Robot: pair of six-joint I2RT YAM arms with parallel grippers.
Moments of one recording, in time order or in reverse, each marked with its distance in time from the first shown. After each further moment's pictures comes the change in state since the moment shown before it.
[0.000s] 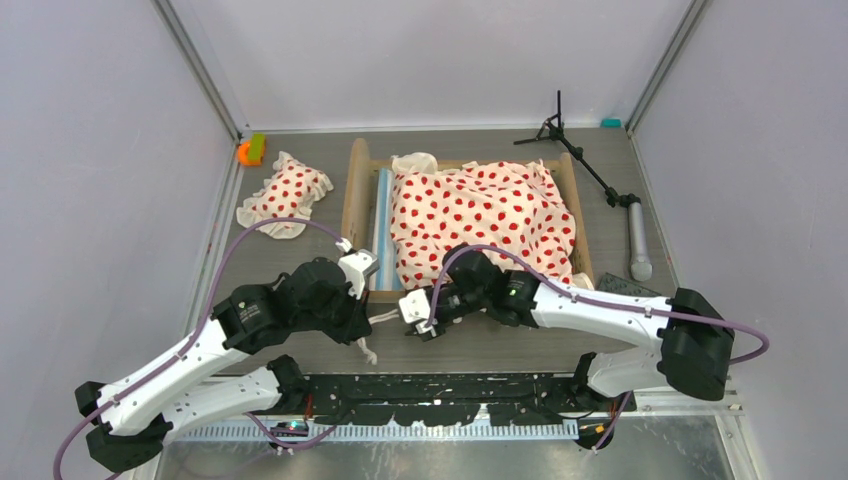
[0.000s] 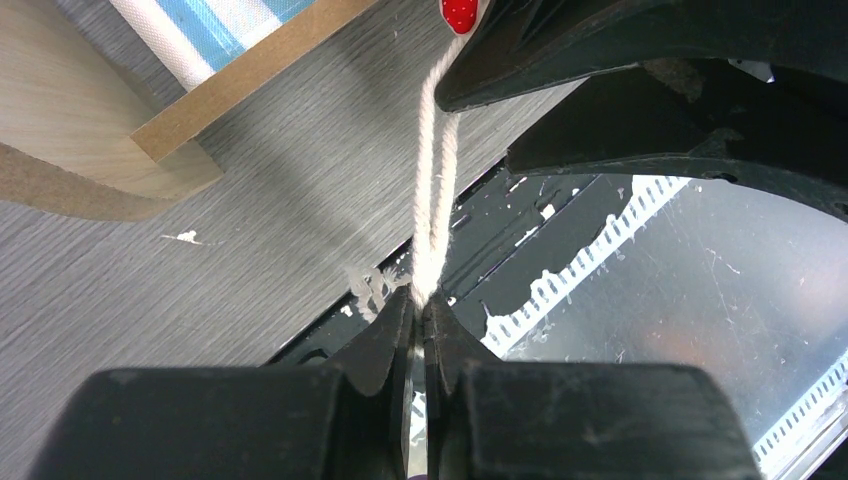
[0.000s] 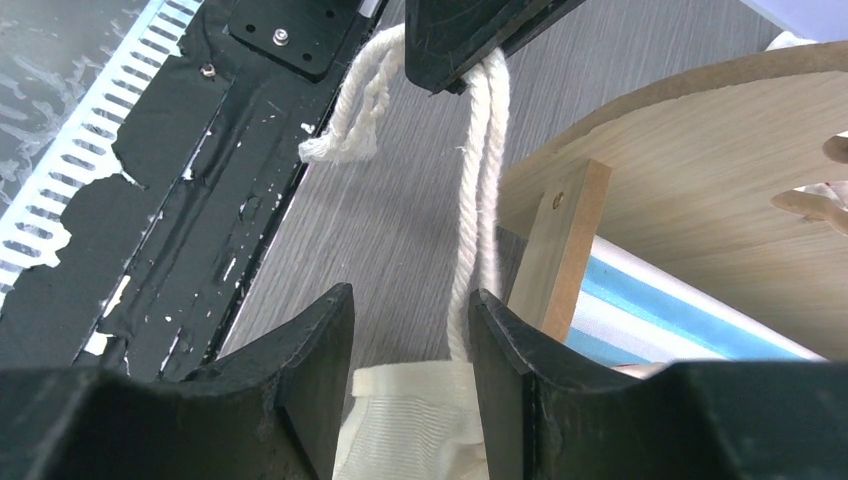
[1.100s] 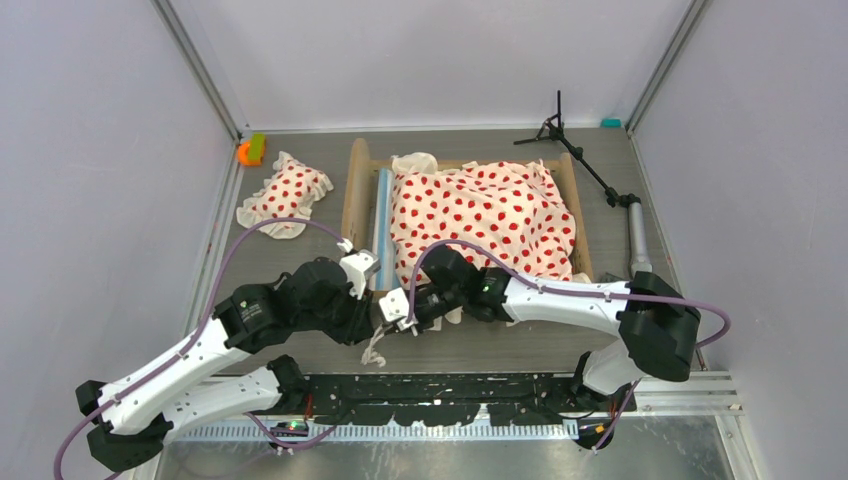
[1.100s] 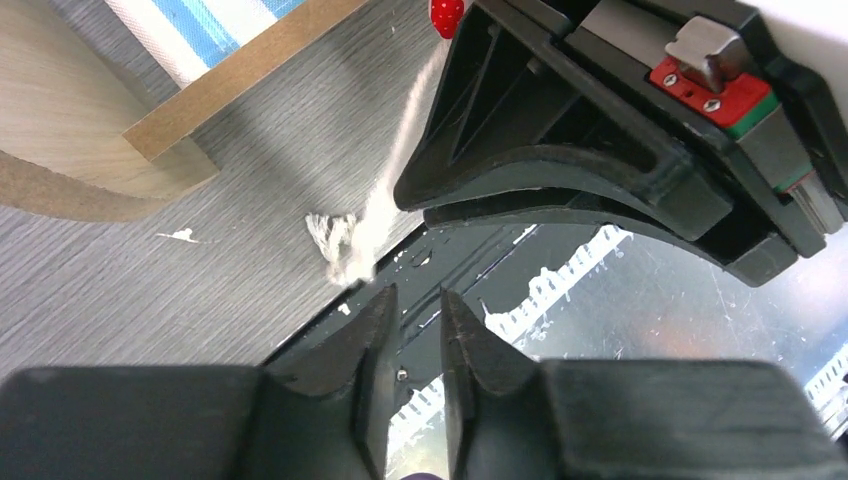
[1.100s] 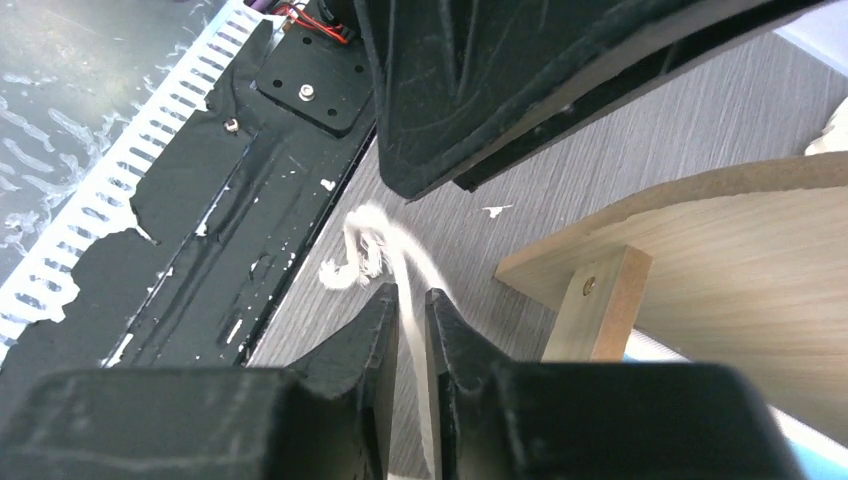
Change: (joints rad) left arm 0.000 0.006 -0.002 0.000 0.007 -0.001; right arm 0.024 0.180 0.080 0.086 -0.098 0.037
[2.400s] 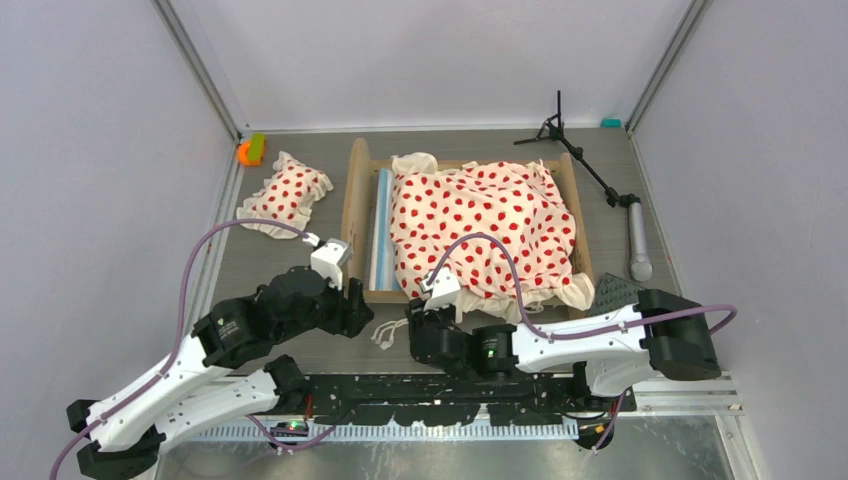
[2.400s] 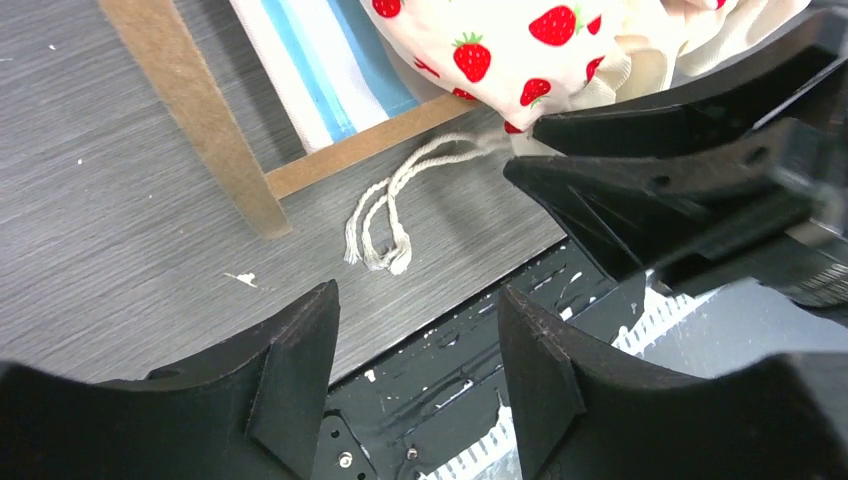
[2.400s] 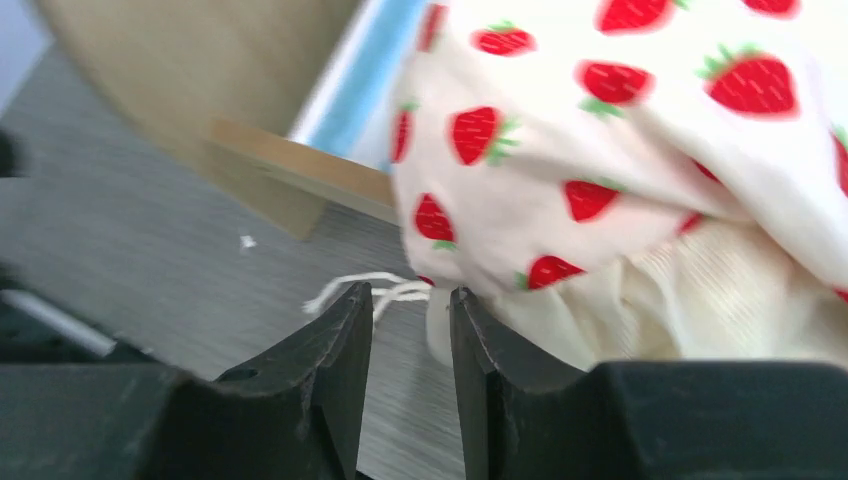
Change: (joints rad) left arm 0.000 -0.123 -0.055 0.091 -0.229 -0.092; right arm 0.414 -0.102 -0.102 -0.018 1.577 1.388
